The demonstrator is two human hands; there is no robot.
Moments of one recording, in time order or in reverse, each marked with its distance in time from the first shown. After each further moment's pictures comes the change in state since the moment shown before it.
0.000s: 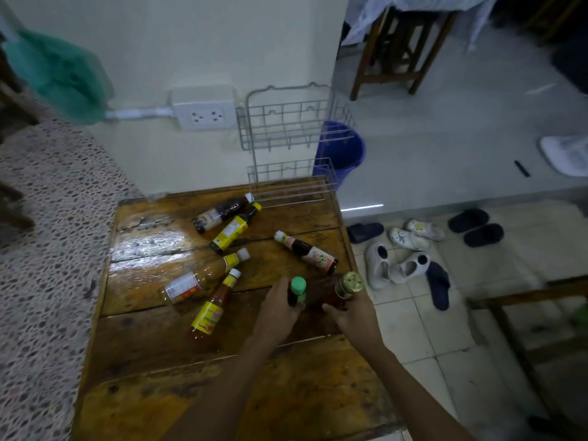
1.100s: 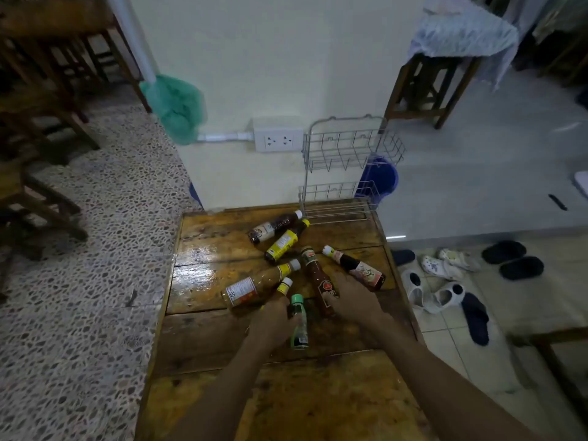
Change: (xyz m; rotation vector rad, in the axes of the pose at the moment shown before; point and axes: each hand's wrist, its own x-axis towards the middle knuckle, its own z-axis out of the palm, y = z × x) left_hand -0.036 -0.064 -0.114 0.375 -0.055 -0.093; right_hand 0.015 -0.129 0.052 -0.427 -0.329 -0.197
